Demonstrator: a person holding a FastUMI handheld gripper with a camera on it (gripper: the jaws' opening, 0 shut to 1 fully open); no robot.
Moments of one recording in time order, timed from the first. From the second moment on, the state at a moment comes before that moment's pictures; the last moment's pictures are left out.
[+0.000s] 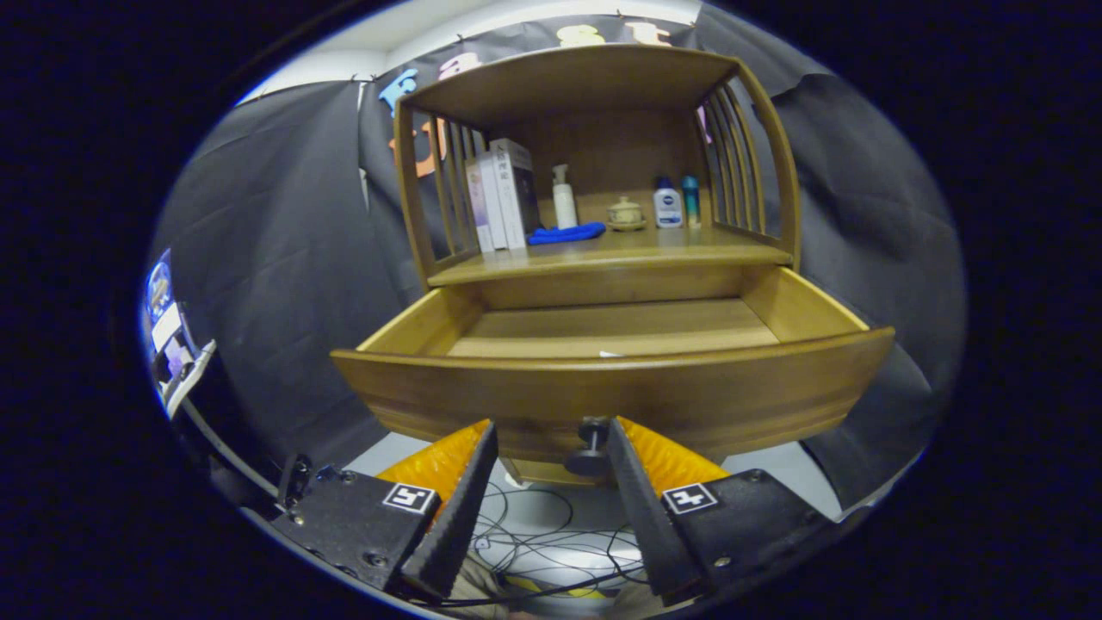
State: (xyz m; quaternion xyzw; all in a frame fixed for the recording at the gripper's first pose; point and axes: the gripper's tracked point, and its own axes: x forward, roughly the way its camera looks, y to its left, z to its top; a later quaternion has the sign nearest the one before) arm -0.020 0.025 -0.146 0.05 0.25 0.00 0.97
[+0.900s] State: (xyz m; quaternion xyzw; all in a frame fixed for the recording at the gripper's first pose) arm 0.073 -0.027 -0.158 0.11 0.51 -0.08 0.85
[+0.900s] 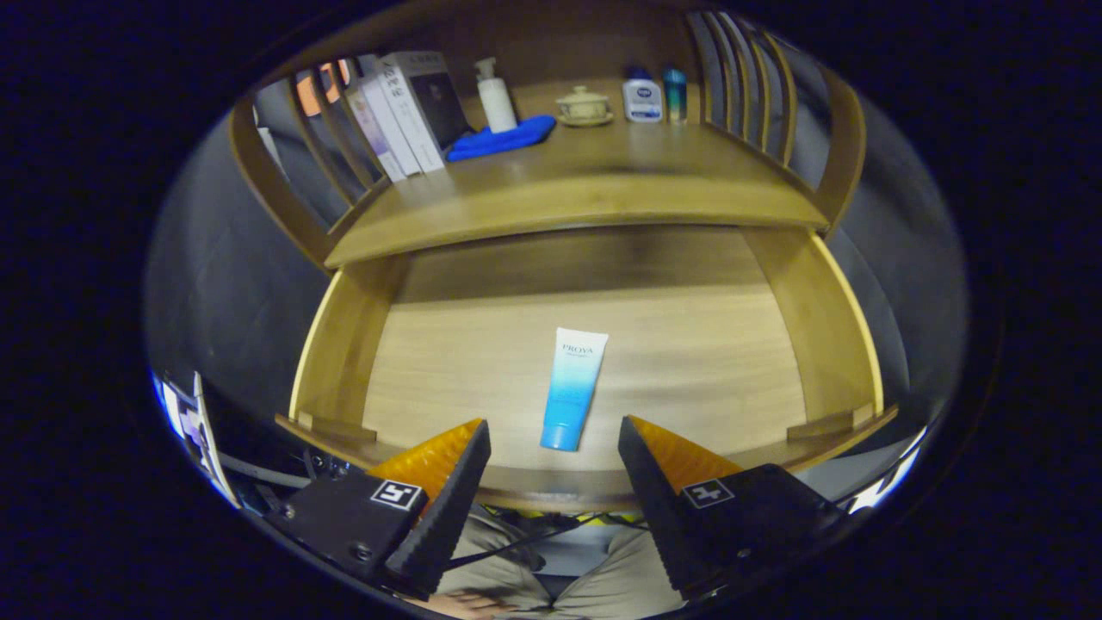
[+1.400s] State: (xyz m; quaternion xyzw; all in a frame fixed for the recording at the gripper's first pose) arm 0.104 -0.029 -0.208 0.08 0.62 -0.12 0.77
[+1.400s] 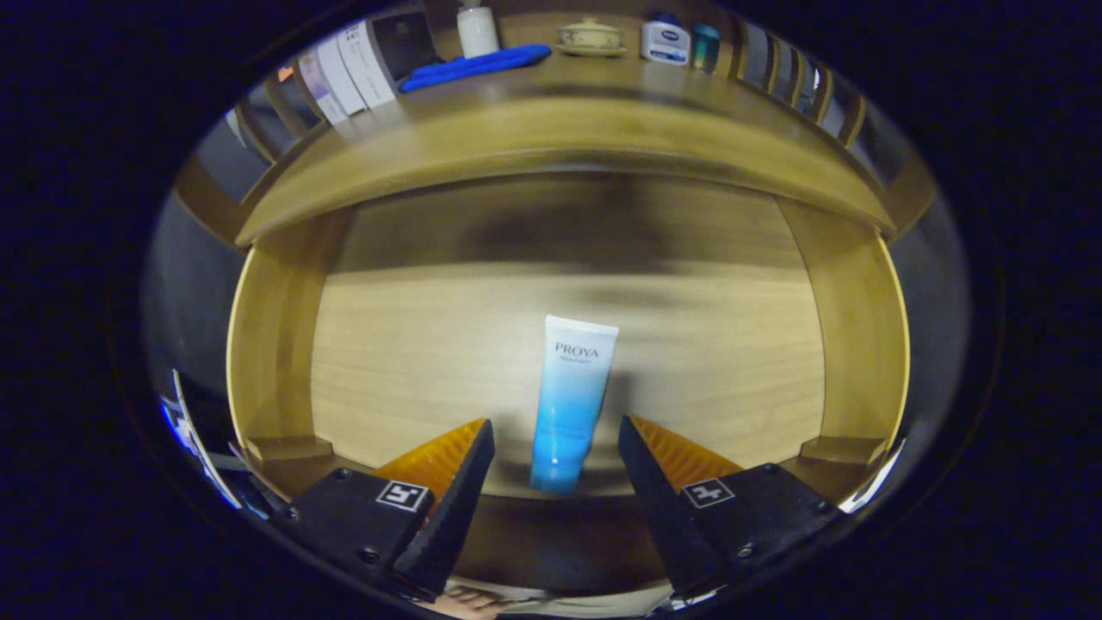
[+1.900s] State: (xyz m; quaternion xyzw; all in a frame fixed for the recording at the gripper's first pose) arm 0.104 -0.041 -0.233 0.07 0.63 -0.14 0.76
